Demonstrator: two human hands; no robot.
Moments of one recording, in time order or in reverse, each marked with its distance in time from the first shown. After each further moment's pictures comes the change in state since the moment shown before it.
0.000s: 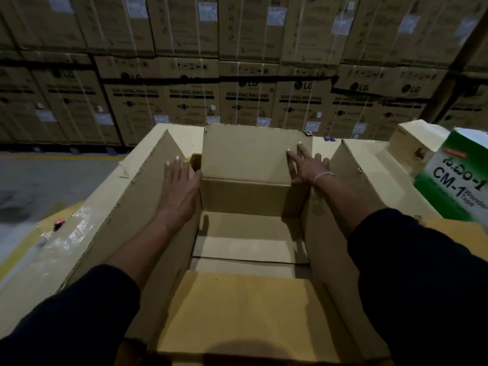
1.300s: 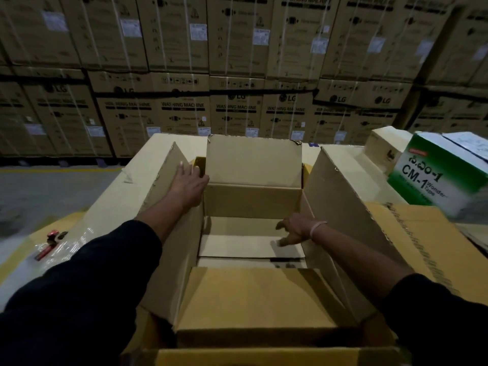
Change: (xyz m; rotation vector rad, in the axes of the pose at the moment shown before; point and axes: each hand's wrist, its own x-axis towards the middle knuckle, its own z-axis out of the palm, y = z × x) left_hand -0.017 -0.021 -0.045 0.108 -0.218 0.241; right_hand -0.187 -0.053 0.057 -0.154 -0.380 -0.281
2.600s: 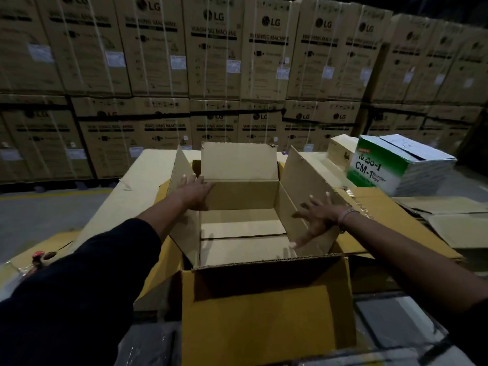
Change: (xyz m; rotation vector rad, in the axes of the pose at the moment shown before) left_hand -0.136 0.006 -0.045 -0.229 -0.029 0.145; right_hand -0.254 -0.059 -0.018 0.020 -0.078 0.208
